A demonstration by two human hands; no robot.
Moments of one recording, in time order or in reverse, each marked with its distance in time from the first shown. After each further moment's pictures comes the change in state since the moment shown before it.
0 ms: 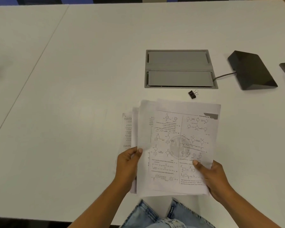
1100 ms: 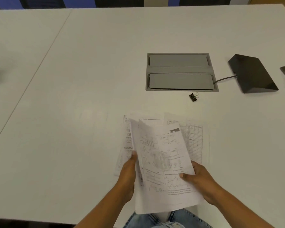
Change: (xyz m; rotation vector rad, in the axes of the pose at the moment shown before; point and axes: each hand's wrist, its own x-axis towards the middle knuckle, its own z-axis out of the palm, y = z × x) left_hand -0.003 -0.013 -0.007 -0.048 -0.176 -0.271; right_hand 0.001 0.001 0.018 -0.164 -0.323 0.195
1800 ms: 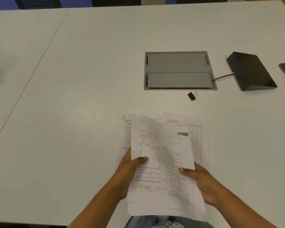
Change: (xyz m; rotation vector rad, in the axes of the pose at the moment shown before) left_hand -0.014 0.029 -0.001 -0.015 -0.210 0.104; right_hand -0.014 -0.020 0.007 0.351 -0.154 0.147
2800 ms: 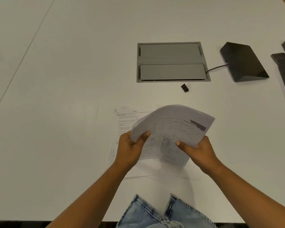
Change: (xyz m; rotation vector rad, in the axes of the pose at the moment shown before) left_hand 0.027 0.013 0.038 0.351 0.189 0.554; right_hand -0.003 -0.045 0.014 -0.487 0.256 -0.679
